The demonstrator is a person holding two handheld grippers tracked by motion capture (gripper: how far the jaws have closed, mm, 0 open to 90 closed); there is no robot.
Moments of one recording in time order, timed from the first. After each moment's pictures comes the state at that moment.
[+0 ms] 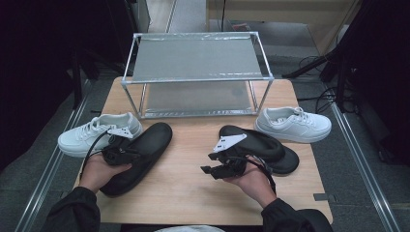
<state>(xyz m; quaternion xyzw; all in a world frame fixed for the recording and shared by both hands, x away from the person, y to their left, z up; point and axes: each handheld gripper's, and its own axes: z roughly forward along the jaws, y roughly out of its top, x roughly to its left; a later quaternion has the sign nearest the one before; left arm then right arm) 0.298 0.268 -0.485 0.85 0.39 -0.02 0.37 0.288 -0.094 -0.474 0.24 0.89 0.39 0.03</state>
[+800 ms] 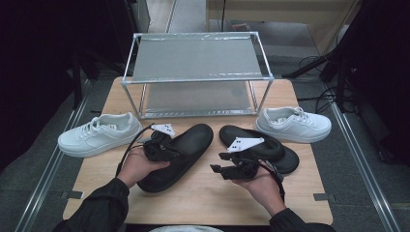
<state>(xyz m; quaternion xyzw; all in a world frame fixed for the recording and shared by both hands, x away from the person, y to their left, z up) 0.318 0.155 -0.477 0.87 0.30 -0.07 0.39 0.277 -0.126 -0.471 0.29 0.86 0.42 0.05</state>
